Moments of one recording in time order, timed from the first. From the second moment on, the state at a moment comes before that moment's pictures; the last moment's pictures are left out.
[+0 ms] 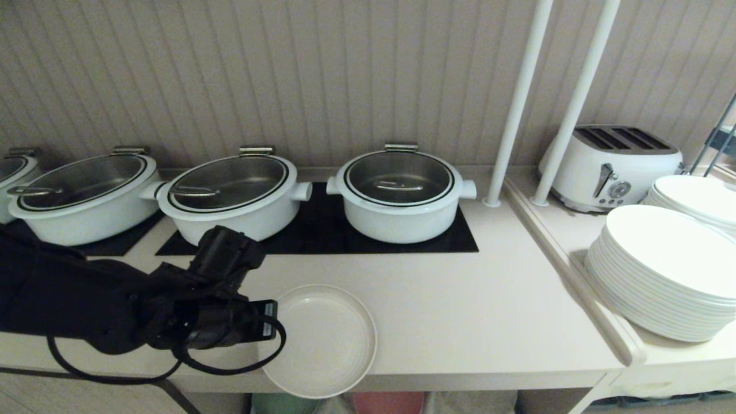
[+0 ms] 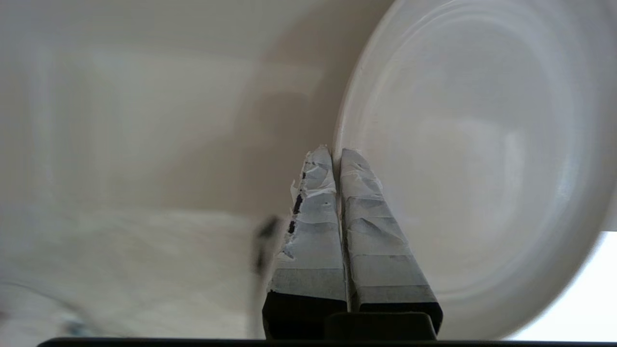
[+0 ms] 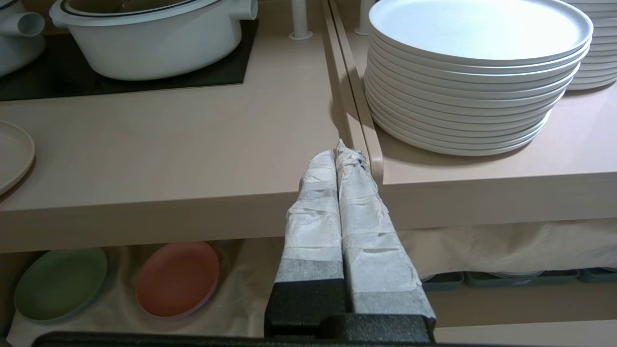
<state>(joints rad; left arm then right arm) -0.43 1.76 -0.77 0.01 0.17 -0.48 0.00 0.00 0.00 0.00 -0.04 0.06</state>
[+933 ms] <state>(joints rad) -0.43 1.58 -0.66 0.02 0.12 -0.79 0.00 0.00 0.00 0.00 -0.04 0.06</state>
